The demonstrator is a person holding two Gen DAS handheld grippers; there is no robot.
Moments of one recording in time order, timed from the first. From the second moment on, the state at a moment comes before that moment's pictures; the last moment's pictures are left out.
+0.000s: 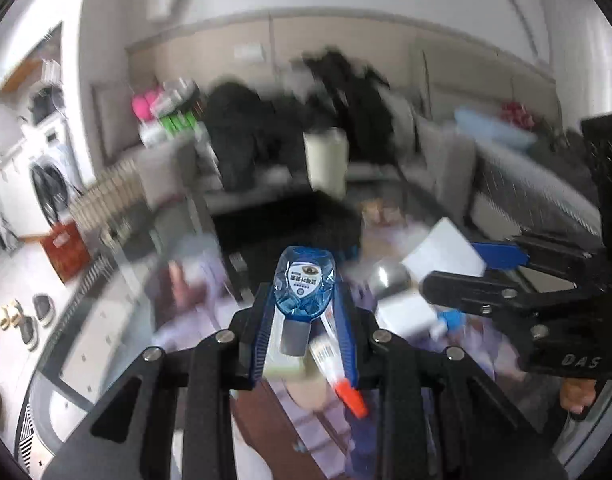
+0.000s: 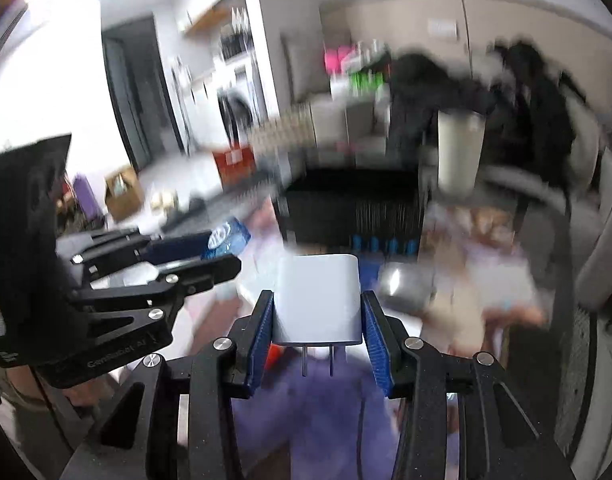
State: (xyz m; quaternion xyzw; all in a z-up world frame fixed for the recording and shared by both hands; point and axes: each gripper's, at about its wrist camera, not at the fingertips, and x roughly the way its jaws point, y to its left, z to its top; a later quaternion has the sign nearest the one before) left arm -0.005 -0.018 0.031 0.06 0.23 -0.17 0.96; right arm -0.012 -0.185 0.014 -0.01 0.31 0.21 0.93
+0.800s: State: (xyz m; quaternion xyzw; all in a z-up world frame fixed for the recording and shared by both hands) left arm 0.076 -0.002 0.096 -0.02 0.14 -0.15 0.98; right arm 0.046 -0.170 0.105 -0.03 0.11 0.16 0.98
